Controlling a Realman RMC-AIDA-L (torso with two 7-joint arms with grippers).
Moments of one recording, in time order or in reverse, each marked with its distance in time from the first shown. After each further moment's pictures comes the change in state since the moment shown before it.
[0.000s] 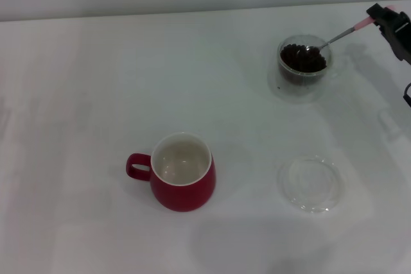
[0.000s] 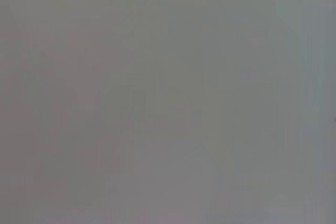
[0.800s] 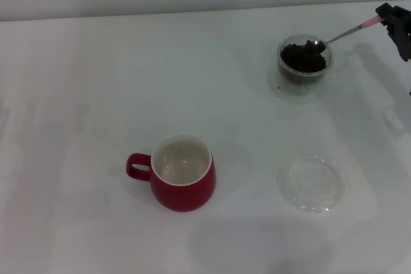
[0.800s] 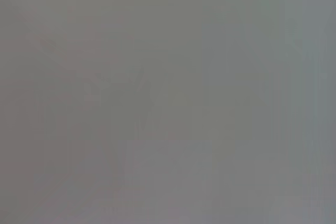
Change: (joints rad) left arm 0.000 0.002 0.000 -0.002 -0.002 -0.008 0.000; right arm -0.005 -0.012 0.000 -0.011 0.007 0.033 0.118
